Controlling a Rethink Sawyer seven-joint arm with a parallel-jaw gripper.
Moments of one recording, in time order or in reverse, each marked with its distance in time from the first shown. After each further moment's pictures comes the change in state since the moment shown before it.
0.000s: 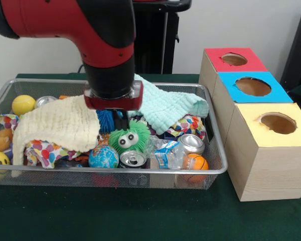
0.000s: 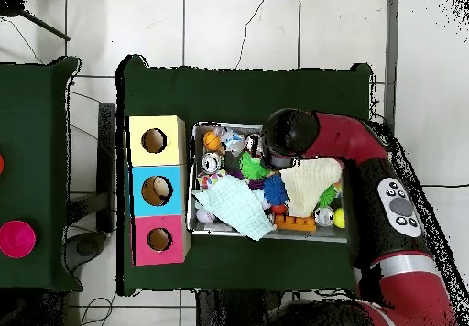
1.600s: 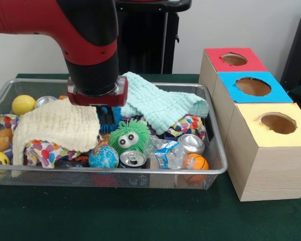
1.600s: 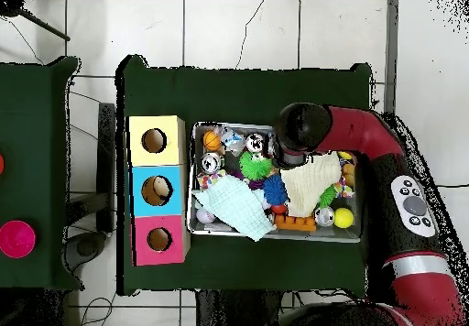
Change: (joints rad) arm -0.046 0.001 0.062 -0.049 -0.083 0.129 -0.007
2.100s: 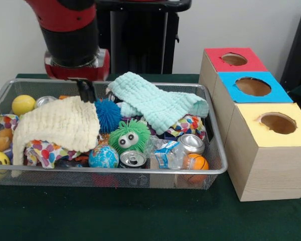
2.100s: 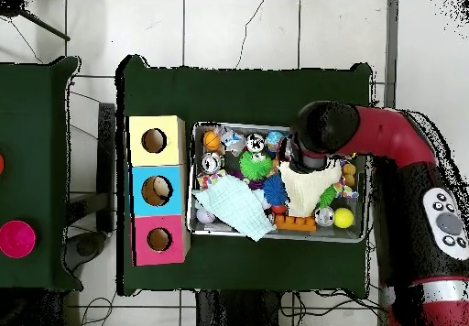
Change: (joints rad) arm -0.067 -0.102 0.023 0.045 -0.002 0.065 -0.010
